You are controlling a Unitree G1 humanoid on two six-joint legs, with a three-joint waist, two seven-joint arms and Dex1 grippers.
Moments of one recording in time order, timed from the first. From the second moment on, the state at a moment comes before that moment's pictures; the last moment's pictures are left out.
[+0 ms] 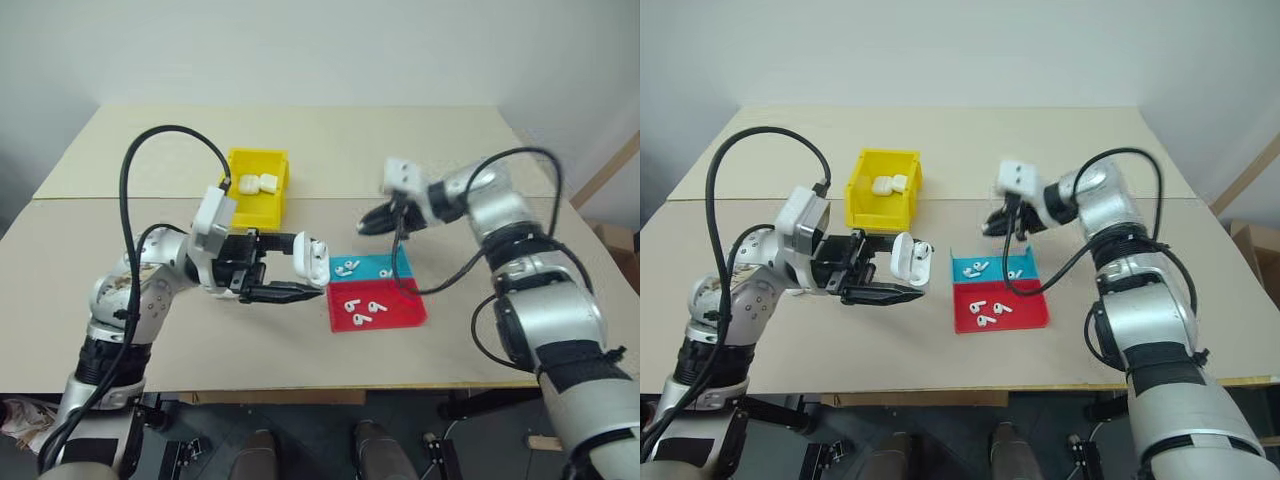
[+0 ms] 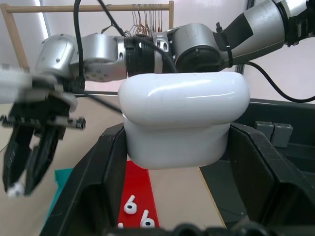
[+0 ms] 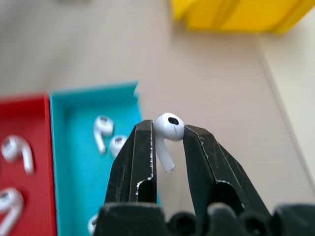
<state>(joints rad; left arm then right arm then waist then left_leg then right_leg) -0.58 0.59 0.00 -0.16 -0.71 0.44 -1.37 -1.17 -0.51 0.08 0.78 0.02 0.17 1.39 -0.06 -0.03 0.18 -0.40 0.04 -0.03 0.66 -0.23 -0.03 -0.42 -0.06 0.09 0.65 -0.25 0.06</state>
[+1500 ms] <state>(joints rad) -0.66 0.53 -0.03 -0.14 -0.71 0.50 -1.35 -0.54 -0.45 -0.11 -0.51 1.00 0.86 0.84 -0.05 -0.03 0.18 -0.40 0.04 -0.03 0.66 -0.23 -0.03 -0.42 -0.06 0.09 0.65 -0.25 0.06</state>
